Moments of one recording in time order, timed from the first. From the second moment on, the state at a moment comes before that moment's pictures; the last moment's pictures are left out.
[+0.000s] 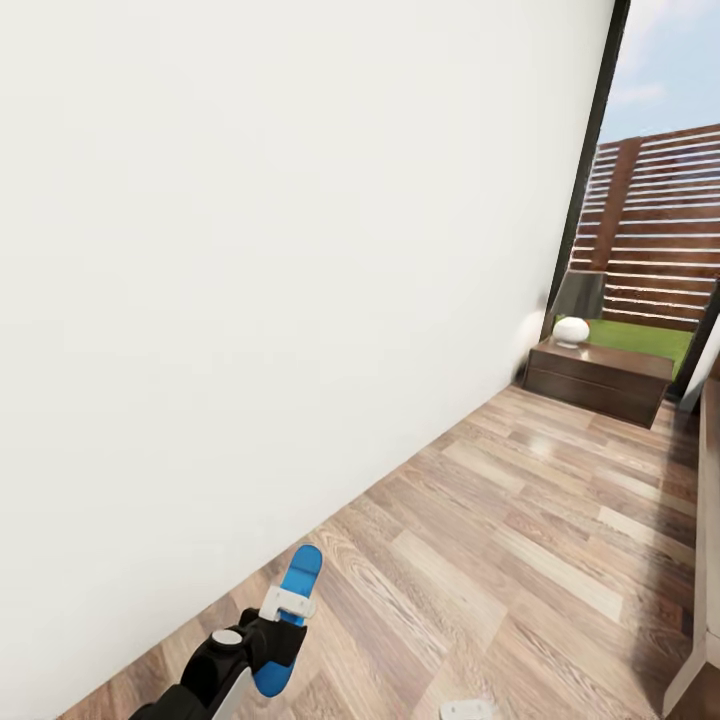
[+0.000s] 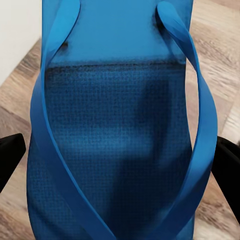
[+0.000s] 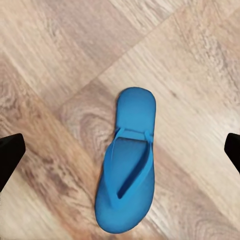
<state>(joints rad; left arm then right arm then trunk) -0.23 0.08 -0.42 -1.21 0.21 0.63 0.08 -0.27 0.16 0.16 -0.39 -0.05 0.09 -0.22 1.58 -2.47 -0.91</state>
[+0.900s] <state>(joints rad) -0.22 0.09 -0.42 -1.21 0.21 0.63 0.08 -0.29 0.15 0.16 -0.38 -0.15 0.10 -0.22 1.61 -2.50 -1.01</state>
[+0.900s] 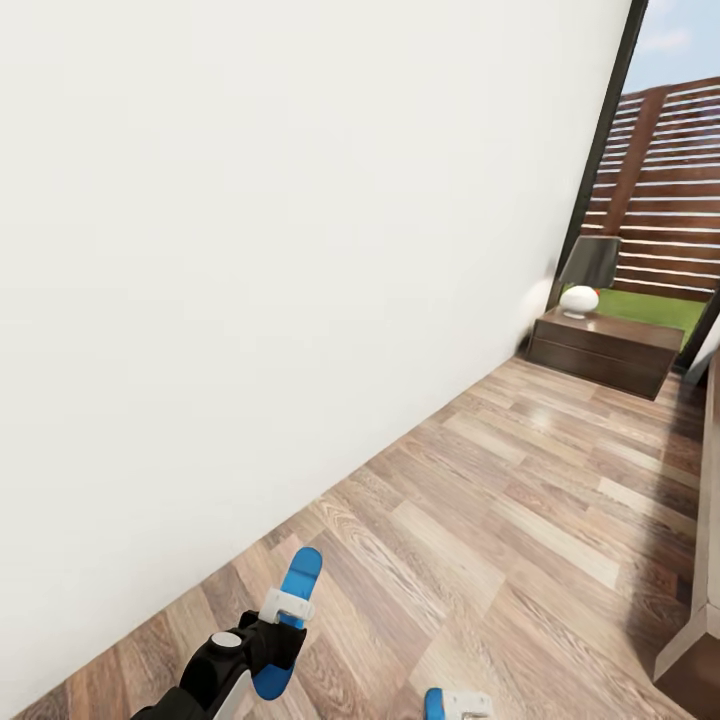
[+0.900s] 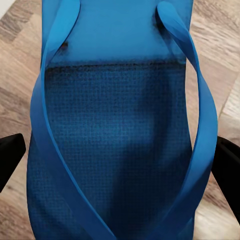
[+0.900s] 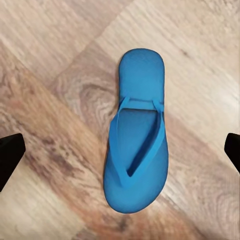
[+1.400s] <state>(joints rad) -0.22 0.09 -0.42 -1.21 0.21 0.63 0.08 -0.40 0.15 0.15 -0.37 -0.14 0.15 -0.23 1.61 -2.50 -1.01</state>
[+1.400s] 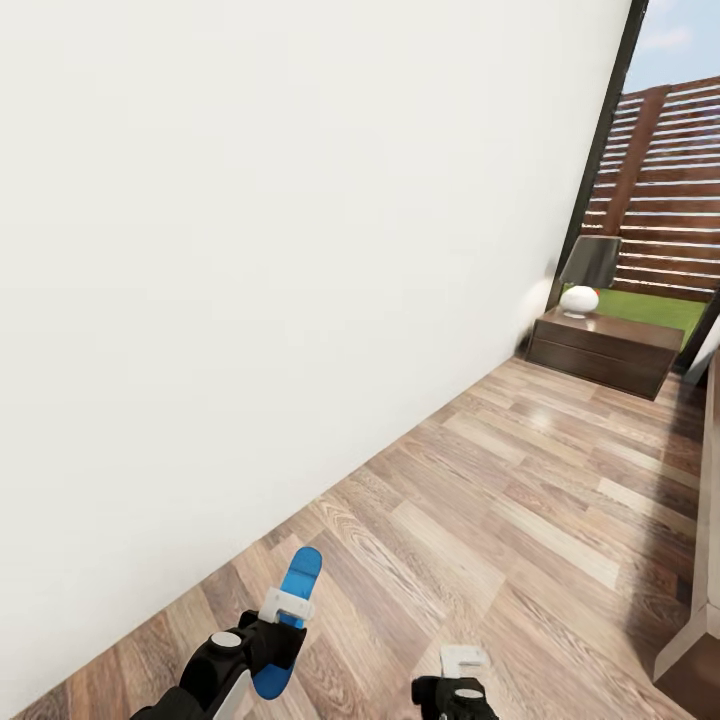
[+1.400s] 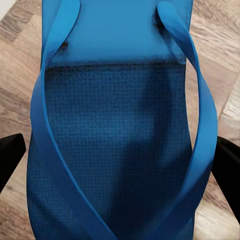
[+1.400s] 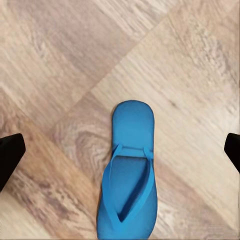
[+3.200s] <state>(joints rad) -0.22 0.09 -0.42 -1.22 0.21 0.63 0.08 -0.48 0.13 0.15 -0.37 -0.15 0.20 -0.23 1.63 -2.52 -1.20</state>
